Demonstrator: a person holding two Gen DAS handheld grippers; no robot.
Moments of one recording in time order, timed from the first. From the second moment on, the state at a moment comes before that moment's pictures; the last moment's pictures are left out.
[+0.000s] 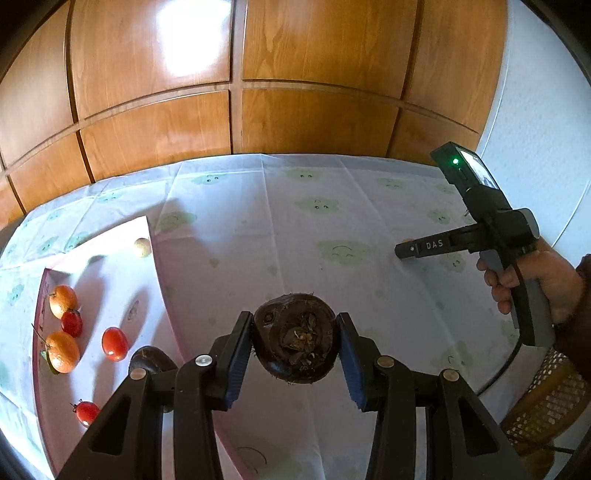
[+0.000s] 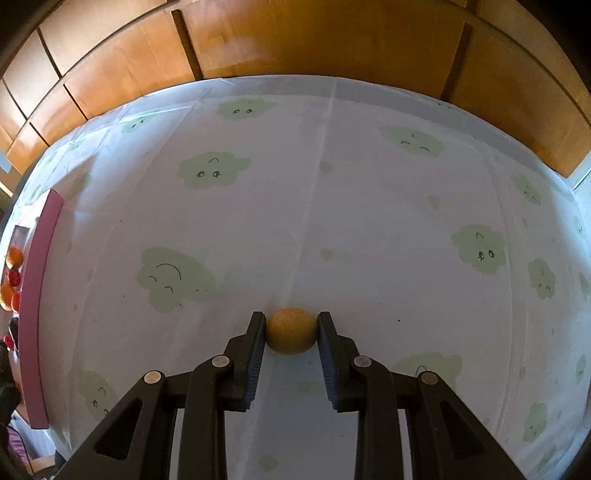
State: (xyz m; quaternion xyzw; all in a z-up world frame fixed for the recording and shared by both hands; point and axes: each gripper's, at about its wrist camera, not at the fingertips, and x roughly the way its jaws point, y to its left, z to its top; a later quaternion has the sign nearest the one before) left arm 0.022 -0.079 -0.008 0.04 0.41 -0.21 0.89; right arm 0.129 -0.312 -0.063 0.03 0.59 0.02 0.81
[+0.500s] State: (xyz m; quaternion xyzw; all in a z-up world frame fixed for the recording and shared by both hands) left arm 0.020 -0.079 -0.002 0.05 0.40 -0.18 0.90; right arm 0.129 -0.298 -0.065 -0.01 0.59 0.02 0.81
